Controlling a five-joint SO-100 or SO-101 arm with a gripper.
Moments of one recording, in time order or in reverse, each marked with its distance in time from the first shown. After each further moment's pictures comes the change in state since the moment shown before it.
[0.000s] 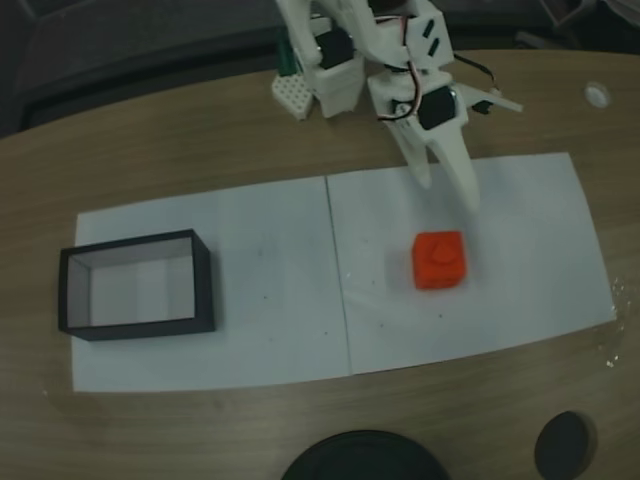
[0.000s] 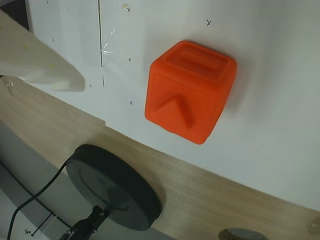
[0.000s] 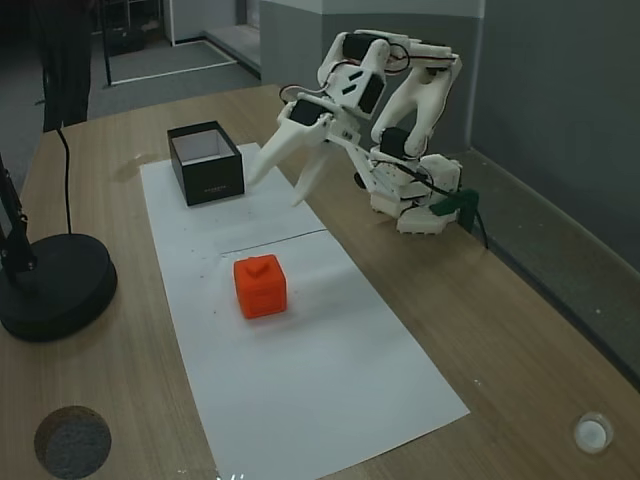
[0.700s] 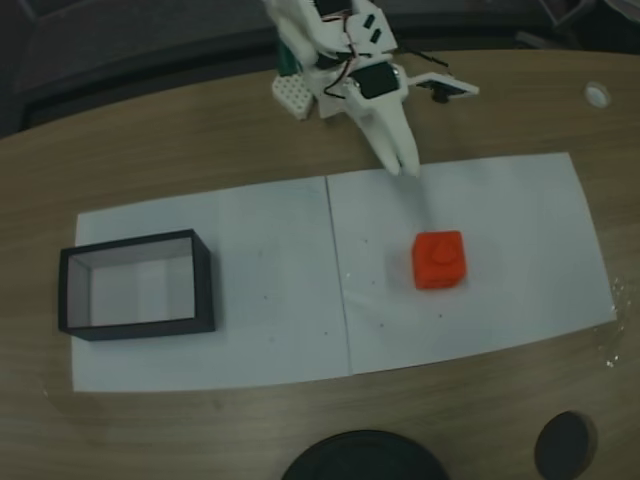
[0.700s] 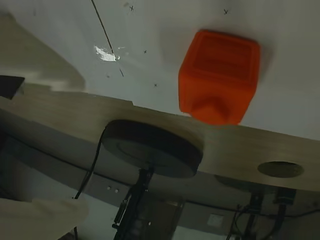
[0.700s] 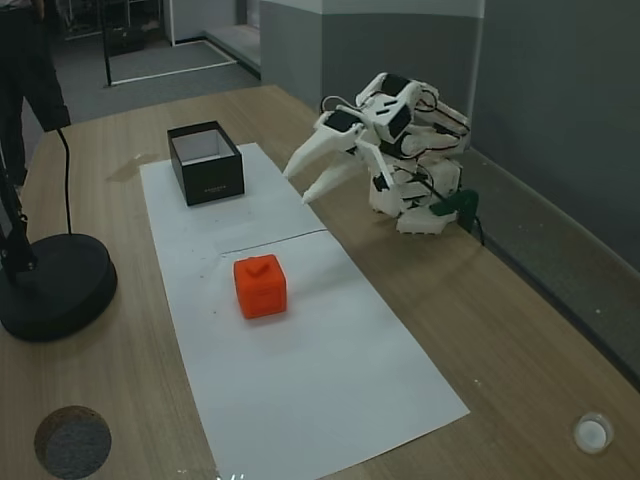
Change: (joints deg) arm 4.2 64.2 40.0 -0.8 0.1
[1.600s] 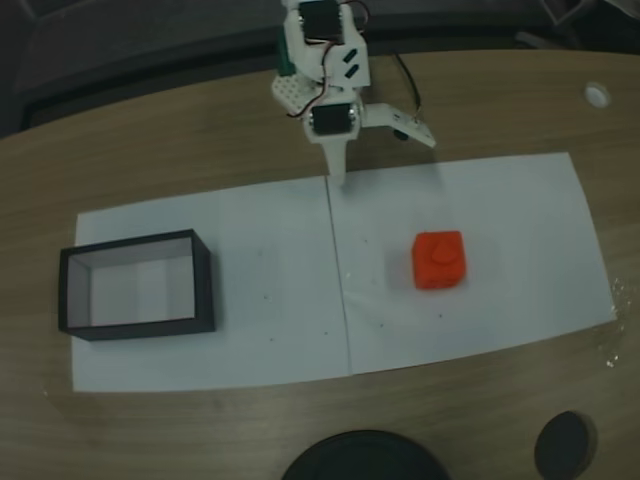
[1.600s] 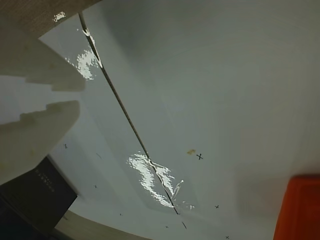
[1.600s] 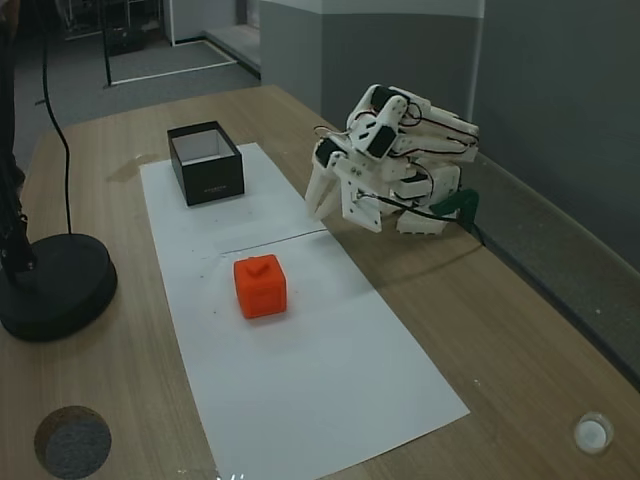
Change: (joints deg) arm 16.5 0.7 9.8 14.2 6.6
